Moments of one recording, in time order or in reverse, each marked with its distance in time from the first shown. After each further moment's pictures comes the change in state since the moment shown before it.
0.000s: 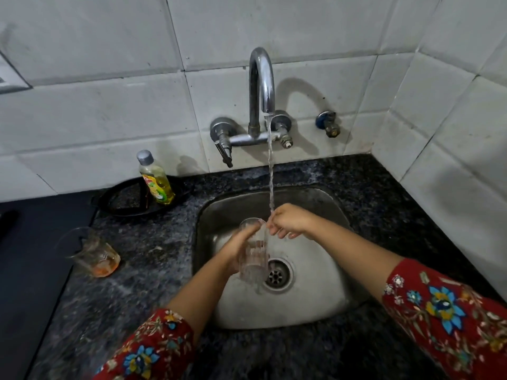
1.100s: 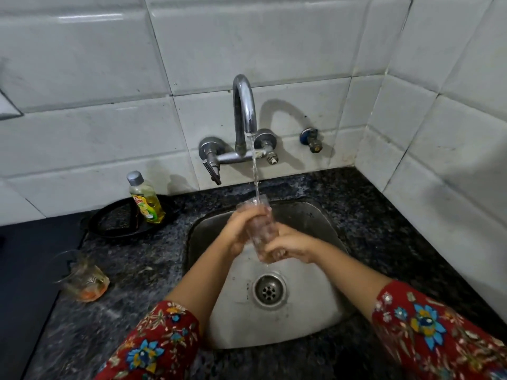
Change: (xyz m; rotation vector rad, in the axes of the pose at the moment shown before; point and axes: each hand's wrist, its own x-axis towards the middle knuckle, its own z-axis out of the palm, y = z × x) left_hand 0.004 0.060 0.040 -0.048 -0.082 0.280; right_hand -0.019 0.026 0.000 0.446 -0.138 -0.181
